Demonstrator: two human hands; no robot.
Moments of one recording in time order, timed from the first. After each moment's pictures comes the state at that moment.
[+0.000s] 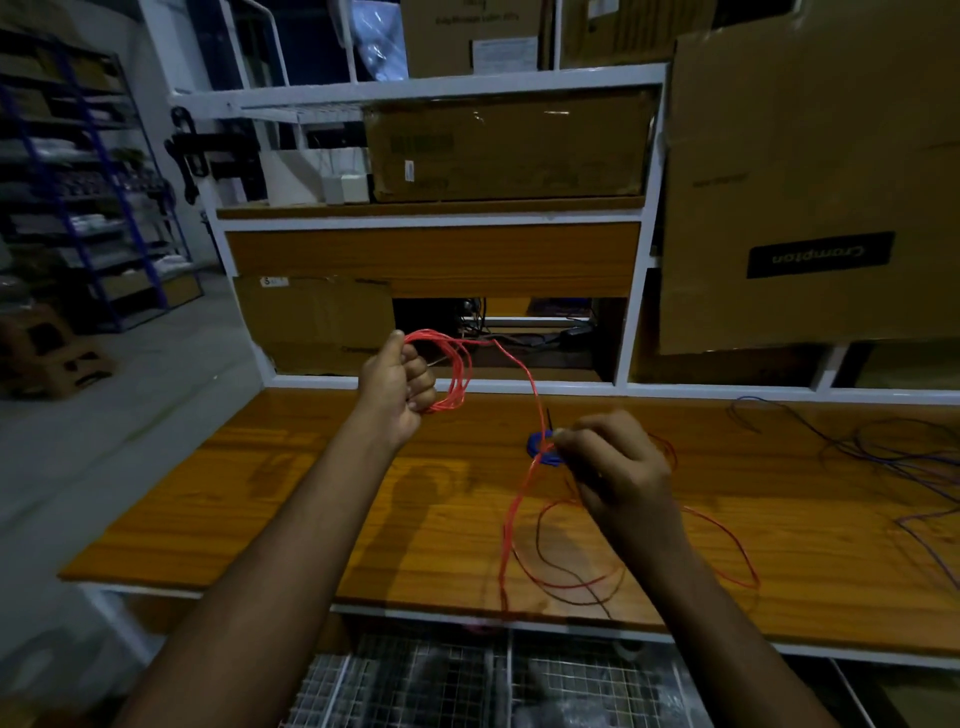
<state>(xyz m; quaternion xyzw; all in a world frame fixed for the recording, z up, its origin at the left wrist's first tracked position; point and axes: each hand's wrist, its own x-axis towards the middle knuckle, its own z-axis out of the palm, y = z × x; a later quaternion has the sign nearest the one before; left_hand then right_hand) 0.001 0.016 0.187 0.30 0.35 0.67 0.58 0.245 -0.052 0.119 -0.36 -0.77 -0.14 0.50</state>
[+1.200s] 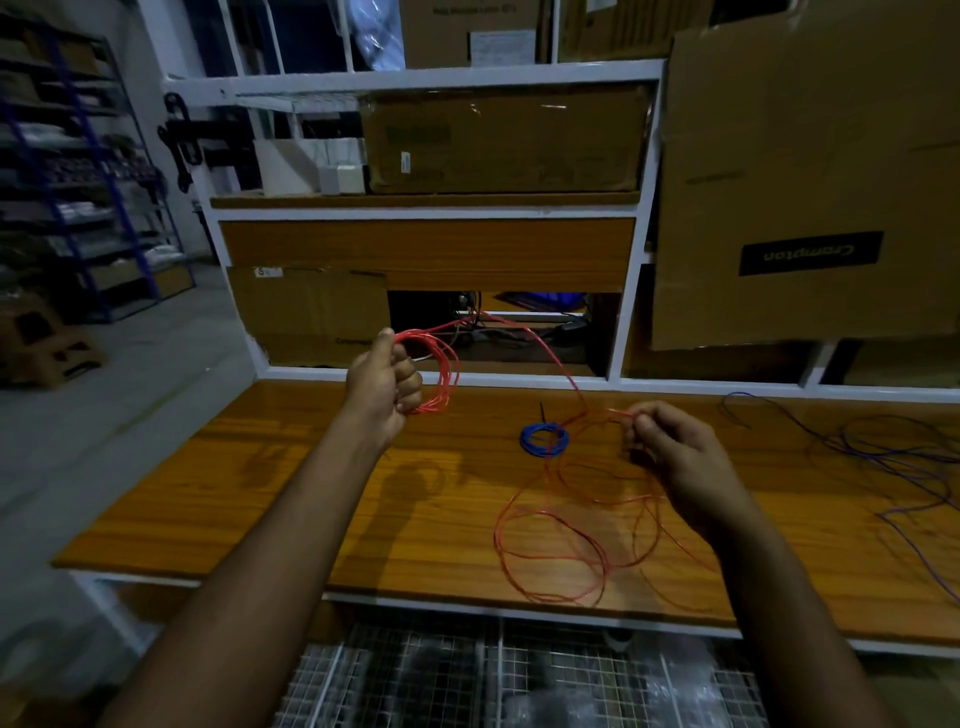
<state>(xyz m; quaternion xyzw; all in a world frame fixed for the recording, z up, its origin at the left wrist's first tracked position) -0.008 0.010 0.175 0.34 0.37 0.67 0.54 0.308 -0.042 0.130 -0.45 -0.56 0.45 0.53</state>
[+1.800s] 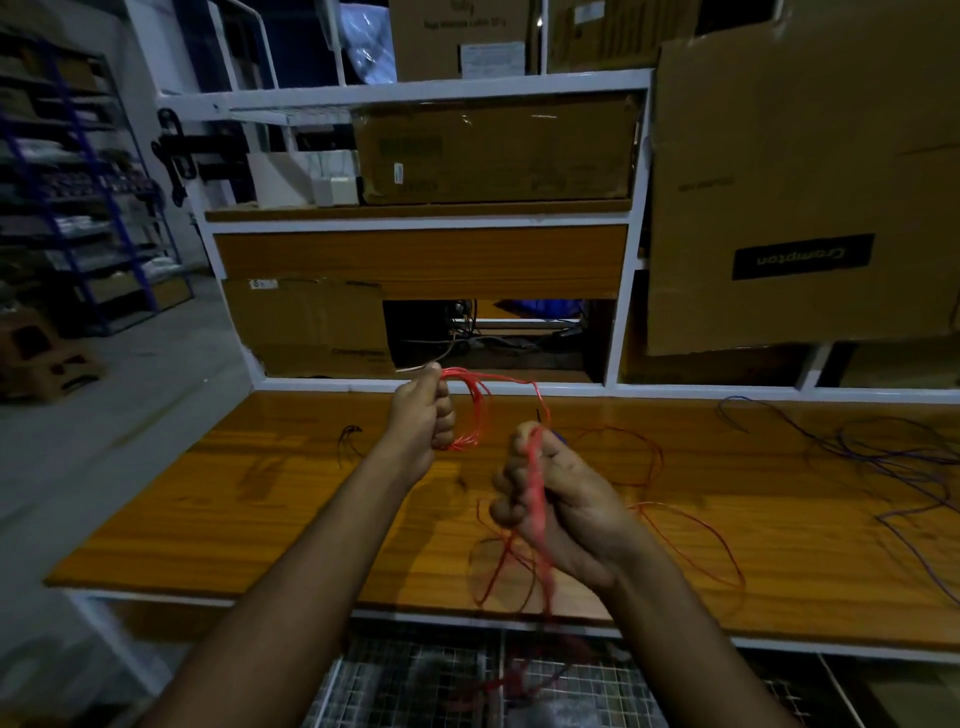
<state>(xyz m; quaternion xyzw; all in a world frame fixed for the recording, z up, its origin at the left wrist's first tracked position) 0.035 0.011 0.154 0.40 0.44 0.61 0.53 0.208 -0.077 0.135 -0.04 -0.38 0.81 0.44</state>
